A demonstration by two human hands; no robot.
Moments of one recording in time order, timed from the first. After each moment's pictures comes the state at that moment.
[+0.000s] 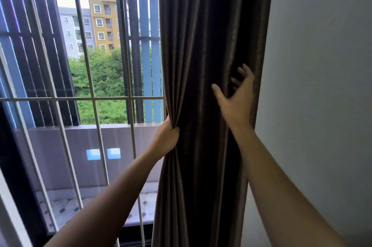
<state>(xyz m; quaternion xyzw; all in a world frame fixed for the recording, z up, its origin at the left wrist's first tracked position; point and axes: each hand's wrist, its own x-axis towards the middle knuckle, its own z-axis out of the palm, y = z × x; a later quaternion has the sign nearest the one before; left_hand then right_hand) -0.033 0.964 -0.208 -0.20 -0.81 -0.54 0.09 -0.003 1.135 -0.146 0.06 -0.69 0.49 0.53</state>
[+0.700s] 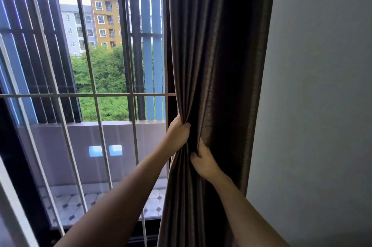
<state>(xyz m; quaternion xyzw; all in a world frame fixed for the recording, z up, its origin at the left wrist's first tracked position) -0.032 0.986 -0.210 -0.20 -0.78 -0.58 0.07 -0.012 1.093 -0.292 0.15 -0.80 0.56 0.16</state>
